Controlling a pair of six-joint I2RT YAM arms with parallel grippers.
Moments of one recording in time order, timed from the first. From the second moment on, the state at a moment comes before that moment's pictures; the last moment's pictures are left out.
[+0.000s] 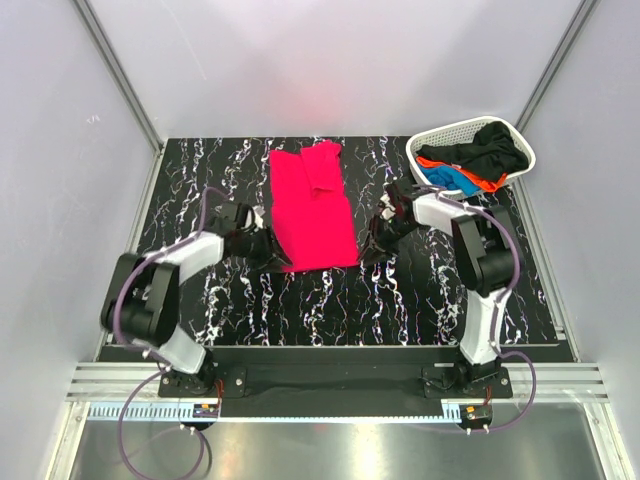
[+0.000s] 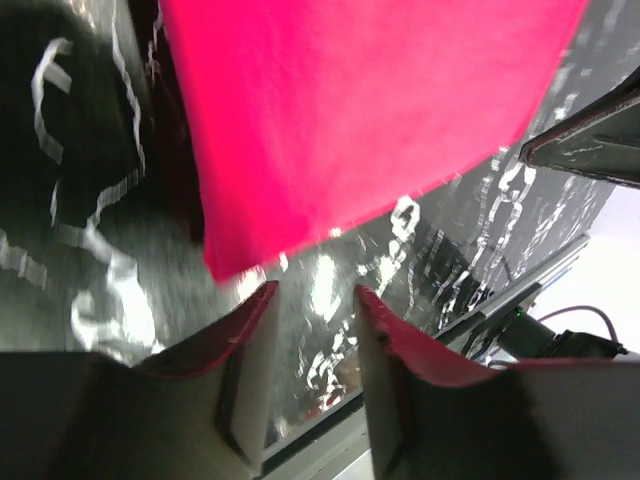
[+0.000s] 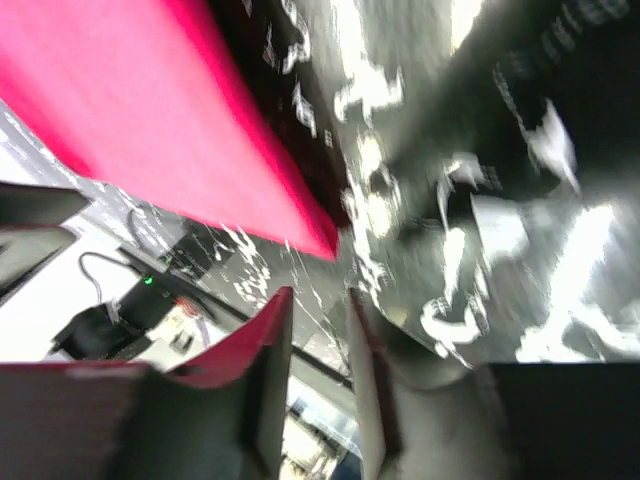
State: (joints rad) left arm -0.25 1.63 0.86 -0.32 0.55 -0.62; right arm 0.33 2.05 1.34 -0.65 -0.62 0.57
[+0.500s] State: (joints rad) left arm -0.32 1.14 0.32 0.00 0.34 -1.17; right arm 0.34 1.68 0.80 -0.13 -0.50 0.96
